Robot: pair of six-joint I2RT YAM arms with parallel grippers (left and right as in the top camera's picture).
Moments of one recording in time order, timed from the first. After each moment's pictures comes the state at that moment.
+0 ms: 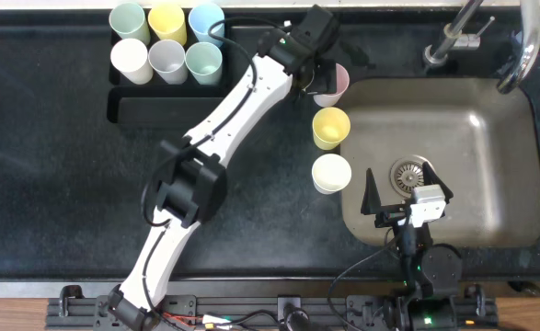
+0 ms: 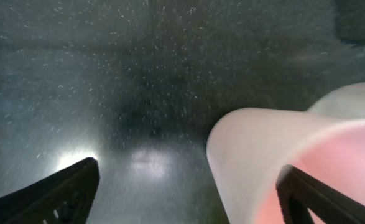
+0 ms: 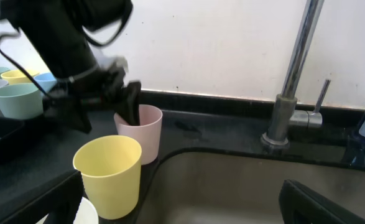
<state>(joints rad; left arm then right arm) -0.62 2.47 2.34 -1.06 -0.04 -0.68 0.09 0.01 0.02 -0.02 -0.05 0.00</state>
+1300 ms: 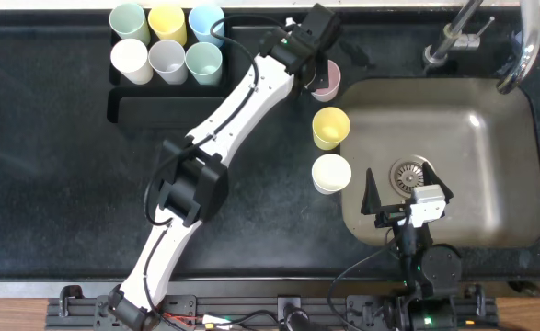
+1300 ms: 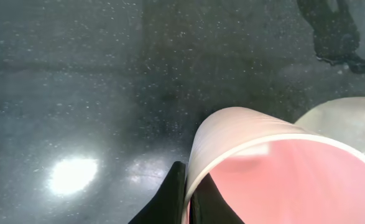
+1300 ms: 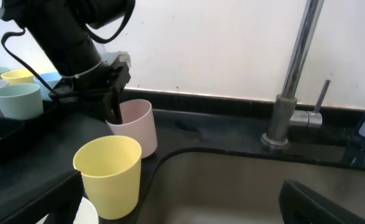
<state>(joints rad) -0.62 2.47 2.38 -1.05 -0.07 -0.67 0.09 0.01 0.02 -0.02 -0.05 0.00</state>
